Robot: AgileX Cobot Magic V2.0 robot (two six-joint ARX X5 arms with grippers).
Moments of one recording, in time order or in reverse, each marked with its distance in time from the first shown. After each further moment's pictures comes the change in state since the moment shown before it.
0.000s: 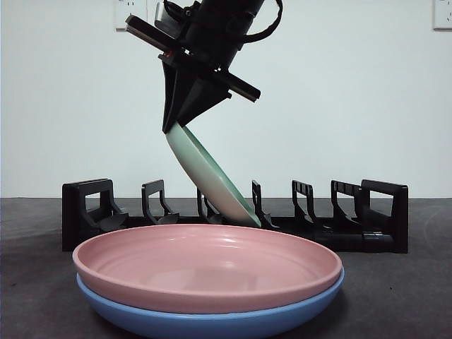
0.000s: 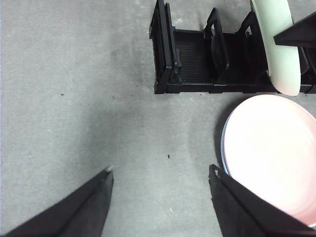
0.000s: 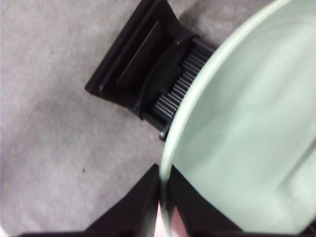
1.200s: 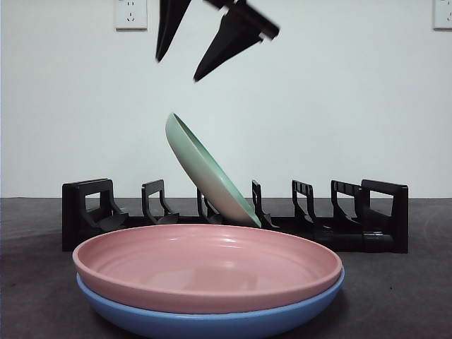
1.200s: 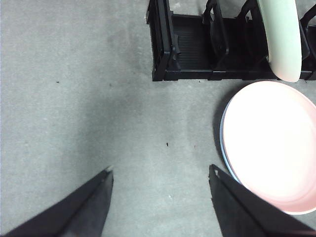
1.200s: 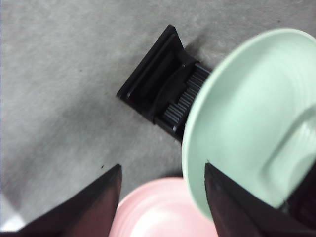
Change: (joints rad) left arm 0.000 0.000 0.000 -0.038 0.022 0.005; right arm 0.039 -0.174 -0.043 -0.006 0.077 0.011
